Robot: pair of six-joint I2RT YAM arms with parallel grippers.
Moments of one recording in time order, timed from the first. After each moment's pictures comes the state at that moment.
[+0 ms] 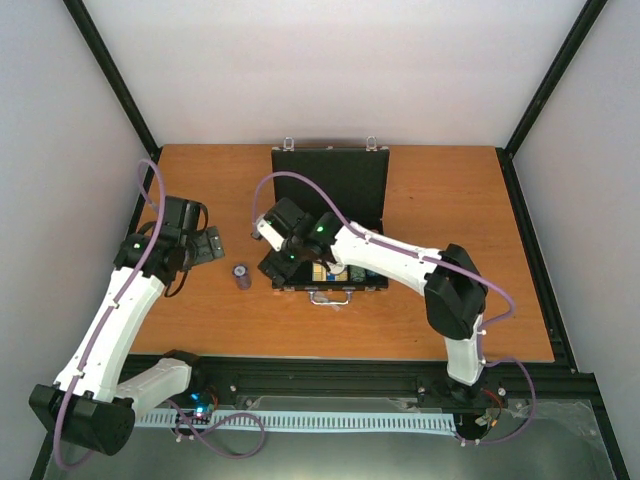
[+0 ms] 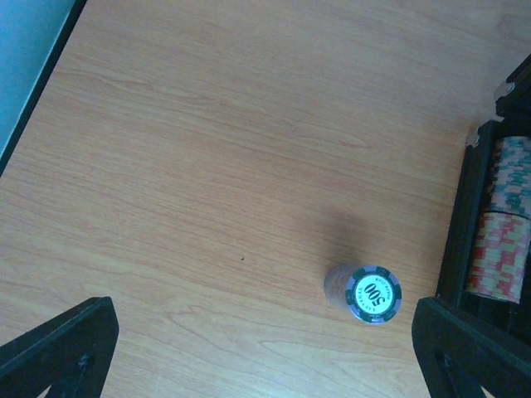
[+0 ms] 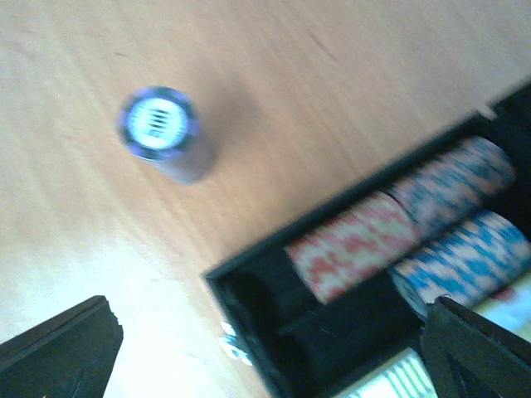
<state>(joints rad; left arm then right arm) -0.23 1.02 1.09 -1.08 -0.31 -0.49 0.98 1.93 1.64 -0.68 0.00 -0.06</state>
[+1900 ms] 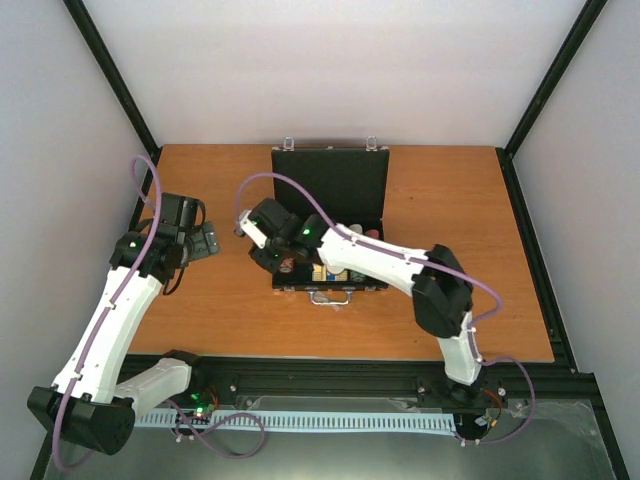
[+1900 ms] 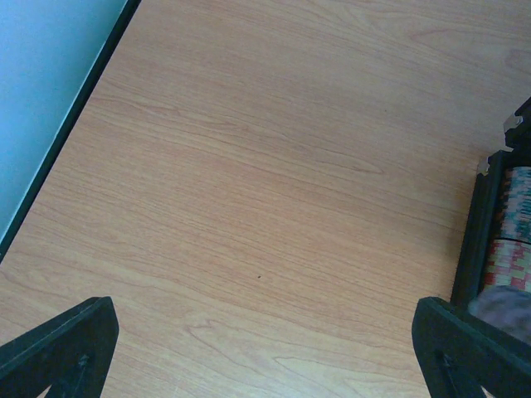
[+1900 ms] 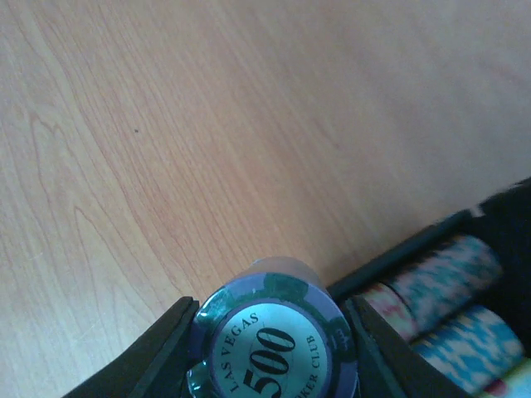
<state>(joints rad) -0.23 1.02 1.14 -1.10 -0.37 -0.49 1.03 2.05 1.76 -0.59 0.01 -0.09</state>
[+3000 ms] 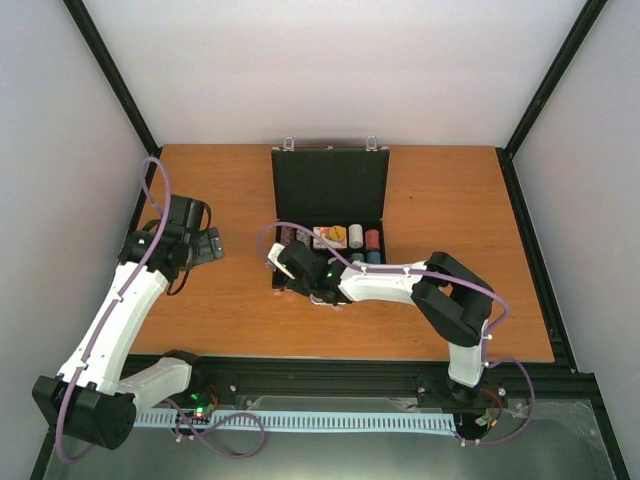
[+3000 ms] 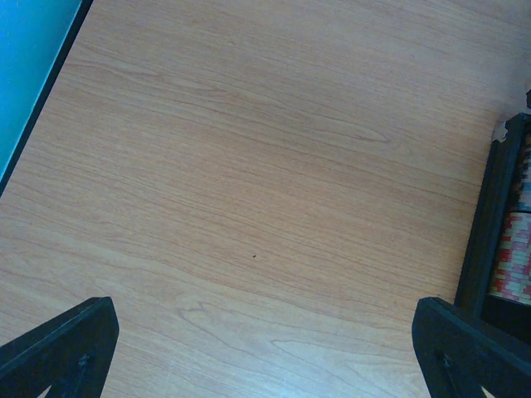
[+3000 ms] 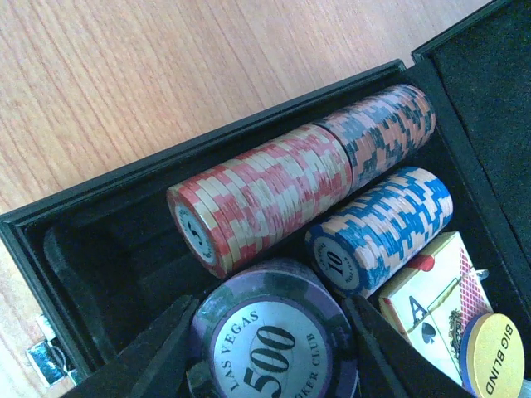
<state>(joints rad) -0.23 1.05 1.10 -1.09 -0.33 -0.50 1.04 1.88 1.17 -0.14 0.35 -0.30</state>
